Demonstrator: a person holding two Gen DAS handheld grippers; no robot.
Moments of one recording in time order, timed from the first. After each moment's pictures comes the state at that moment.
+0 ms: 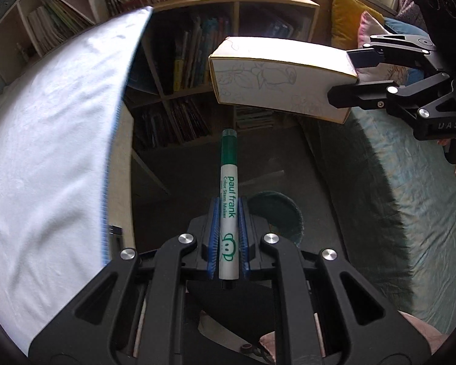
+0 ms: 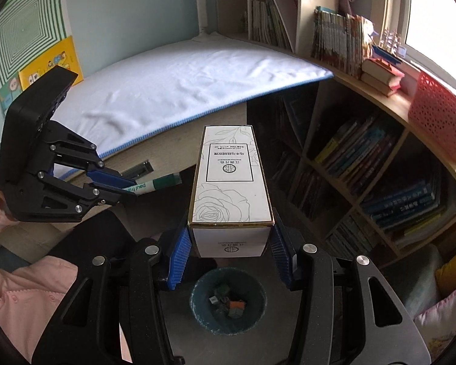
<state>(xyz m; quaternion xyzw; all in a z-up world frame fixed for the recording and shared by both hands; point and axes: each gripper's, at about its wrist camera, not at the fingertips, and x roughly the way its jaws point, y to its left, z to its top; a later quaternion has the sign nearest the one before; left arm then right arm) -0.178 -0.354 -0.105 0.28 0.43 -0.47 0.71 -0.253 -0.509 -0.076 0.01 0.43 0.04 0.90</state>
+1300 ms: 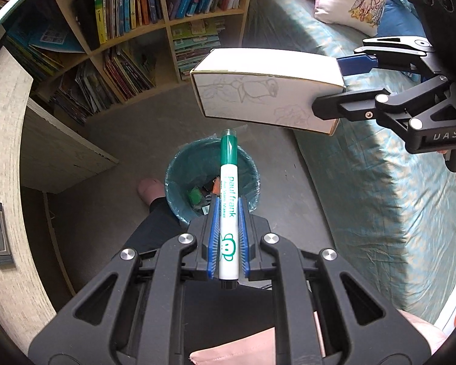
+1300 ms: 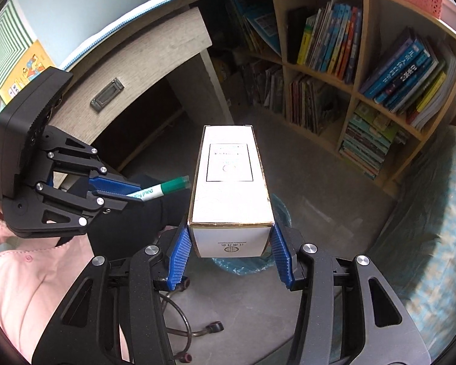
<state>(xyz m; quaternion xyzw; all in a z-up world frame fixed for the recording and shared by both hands) -0.264 -0.409 -0.227 0.34 0.50 -0.51 0.62 -0.350 -0.543 -0.208 0.13 0.50 0.01 0.86</state>
